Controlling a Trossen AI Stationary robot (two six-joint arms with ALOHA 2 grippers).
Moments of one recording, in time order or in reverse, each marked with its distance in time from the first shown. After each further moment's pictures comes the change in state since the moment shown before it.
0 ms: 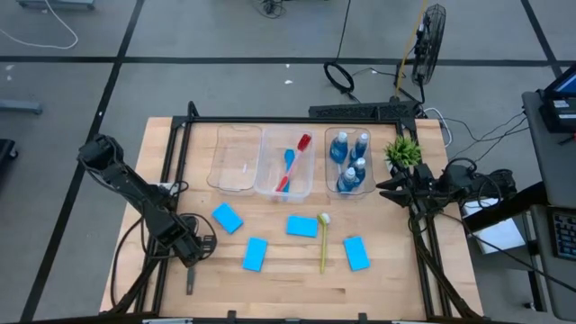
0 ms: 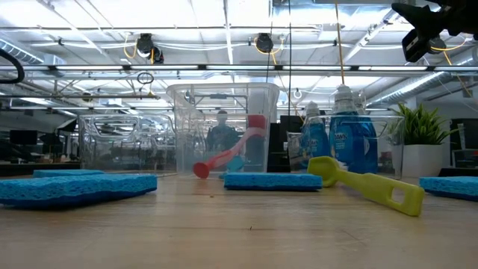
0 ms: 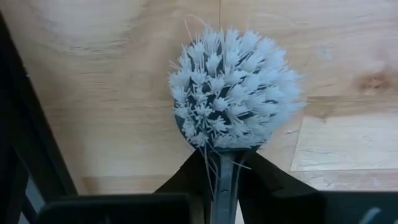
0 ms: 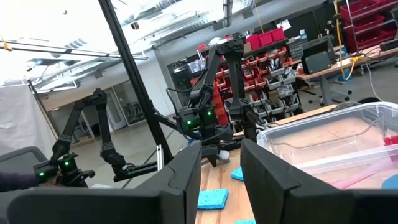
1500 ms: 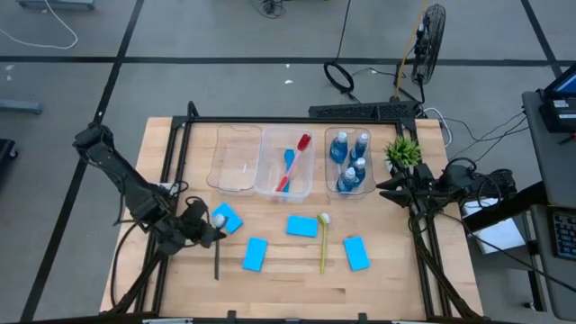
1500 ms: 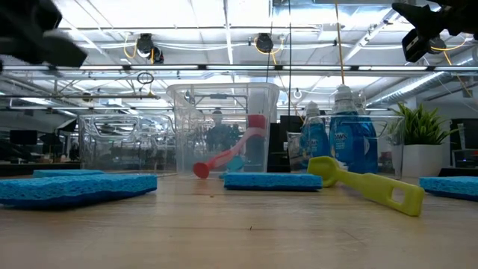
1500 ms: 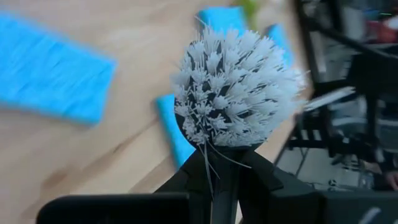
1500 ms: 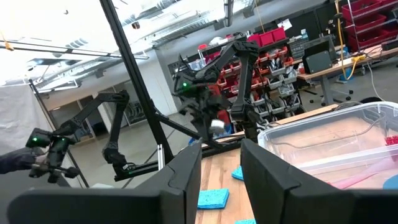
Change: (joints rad) left arm 0.000 -0.352 0.072 0.200 -0.662 0.633; right arm 0.000 0.000 0.000 0.000 -0.005 0.001
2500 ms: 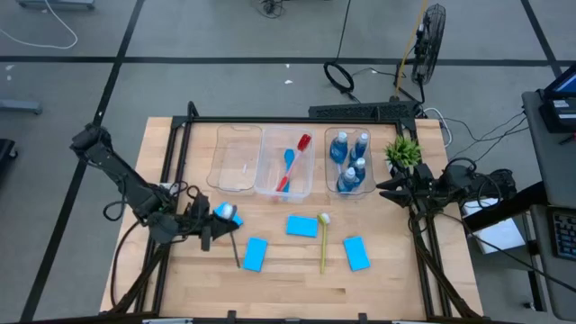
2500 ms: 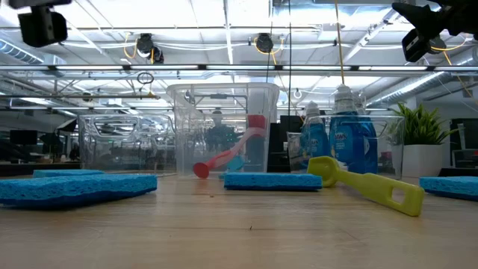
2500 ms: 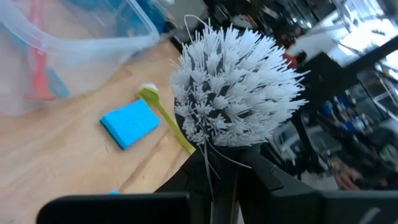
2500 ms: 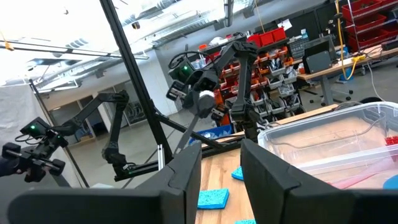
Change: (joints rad) left arm 0.069 0.001 0.002 0.458 -0.203 0.614; right arm 0.000 0.000 0.000 0.000 0.000 0.000
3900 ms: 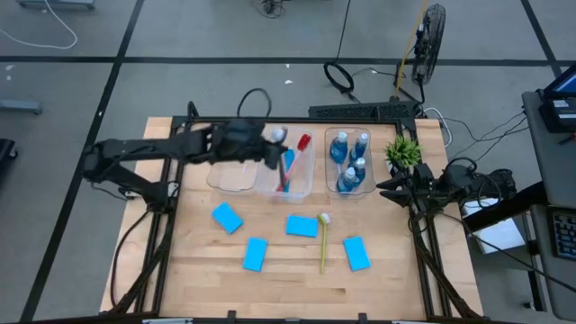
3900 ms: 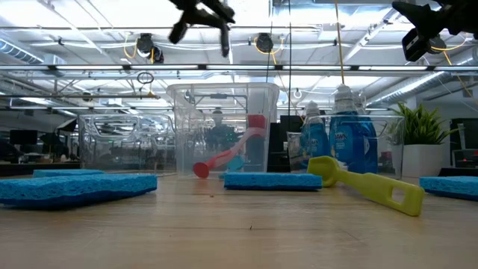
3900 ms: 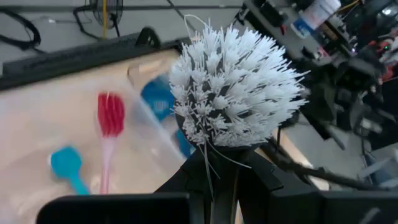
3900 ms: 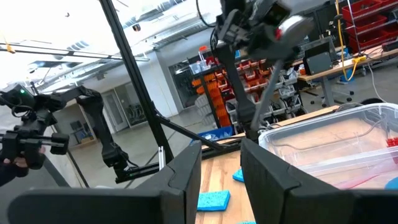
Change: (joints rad) left arm 0.895 0.421 0.690 -0.337 0.608 0.393; right arm 0.000 0.000 0.000 0.007 0.000 0.004
